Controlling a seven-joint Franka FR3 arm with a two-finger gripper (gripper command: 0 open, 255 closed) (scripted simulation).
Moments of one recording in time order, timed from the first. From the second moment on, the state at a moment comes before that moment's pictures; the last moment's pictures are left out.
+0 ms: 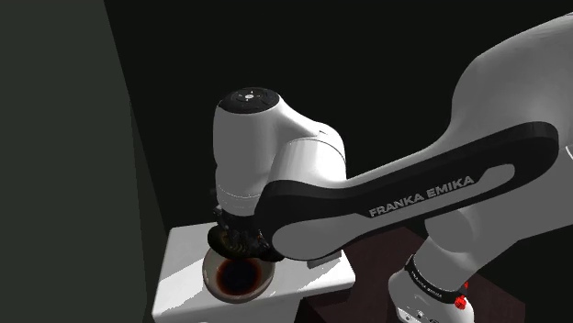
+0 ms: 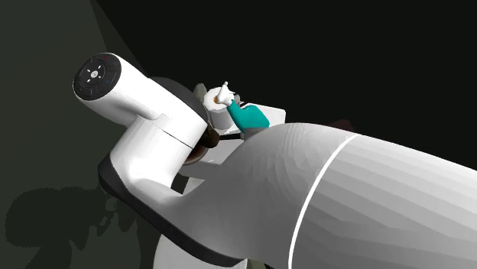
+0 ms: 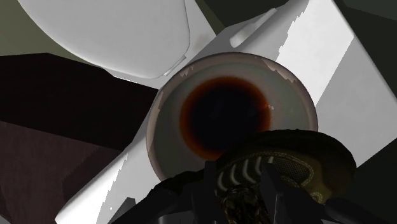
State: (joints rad) arm -0.43 -0.37 1.29 -2.33 0.29 2.23 1.96
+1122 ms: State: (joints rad) arm -0.34 -0.45 1.16 -2.19 0.31 2.01 1.95
